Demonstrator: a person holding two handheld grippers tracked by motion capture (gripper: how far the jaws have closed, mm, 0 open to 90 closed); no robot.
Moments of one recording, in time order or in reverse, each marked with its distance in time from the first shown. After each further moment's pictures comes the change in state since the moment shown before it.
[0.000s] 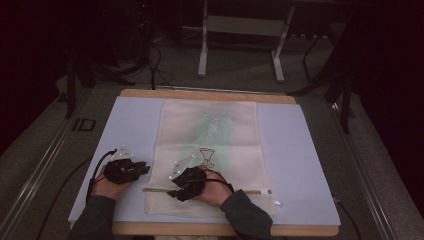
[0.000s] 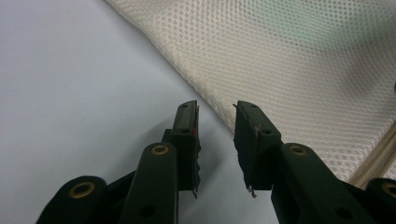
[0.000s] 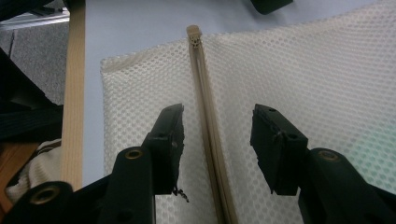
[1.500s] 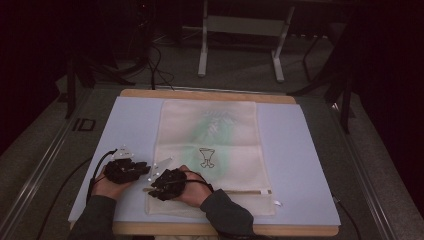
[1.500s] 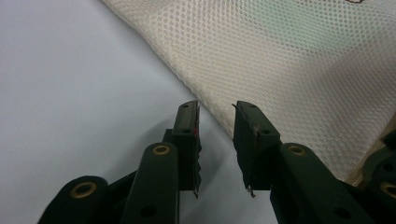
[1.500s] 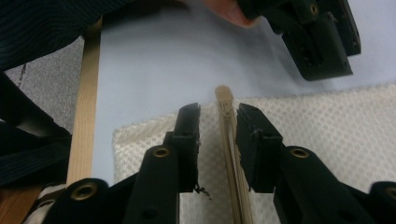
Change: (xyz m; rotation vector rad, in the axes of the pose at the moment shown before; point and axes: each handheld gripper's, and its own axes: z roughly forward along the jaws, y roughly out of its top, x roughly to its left) left arm 0.000 0.000 0.001 -0.004 -0.018 -0.013; right arm 0.012 0.035 0.039 -0.037 0.053 -0.024
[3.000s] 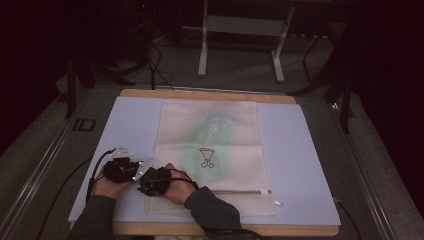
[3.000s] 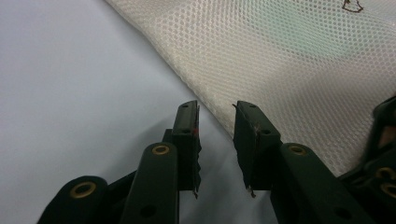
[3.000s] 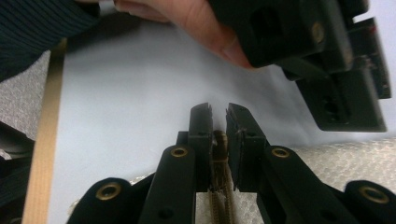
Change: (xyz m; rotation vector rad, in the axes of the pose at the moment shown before) left arm 0.003 0.000 -0.002 -0.013 -0.007 -0.026; right arm -0.003 0.025 0.036 0.030 -0.039 -0.015
